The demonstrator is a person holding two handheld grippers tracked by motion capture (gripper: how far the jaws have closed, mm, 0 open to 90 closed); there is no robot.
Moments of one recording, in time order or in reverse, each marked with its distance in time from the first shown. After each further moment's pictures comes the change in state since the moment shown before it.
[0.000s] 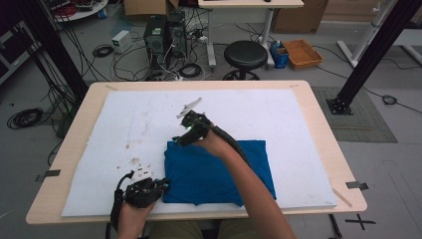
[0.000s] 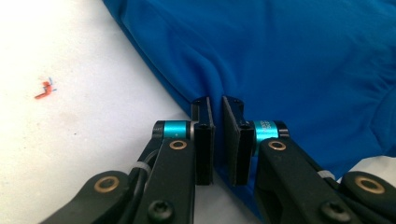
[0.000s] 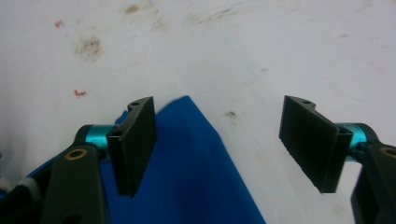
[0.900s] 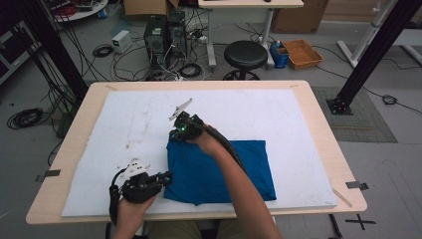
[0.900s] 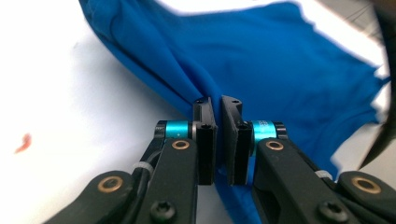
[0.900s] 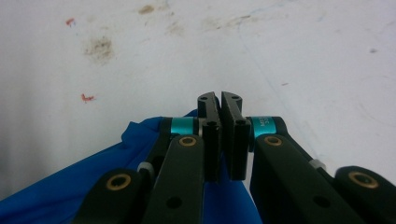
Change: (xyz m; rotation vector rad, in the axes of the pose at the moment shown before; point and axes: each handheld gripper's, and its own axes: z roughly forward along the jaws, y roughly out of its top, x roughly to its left) left arm 0.002 0.018 -0.011 -0.167 -0.181 -0.009; right arm 0.001 0.007 0.012 -0.008 0.044 -0.048
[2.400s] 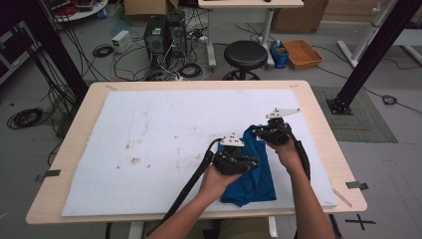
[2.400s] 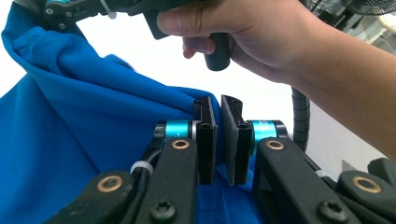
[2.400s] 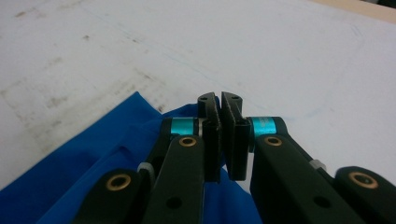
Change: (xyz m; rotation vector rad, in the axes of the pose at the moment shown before) left arm -0.125 0.082 0.183 0.168 -0.353 0.118; right arm -0.064 -0.183 -0.161 -0.204 -0.278 0.366
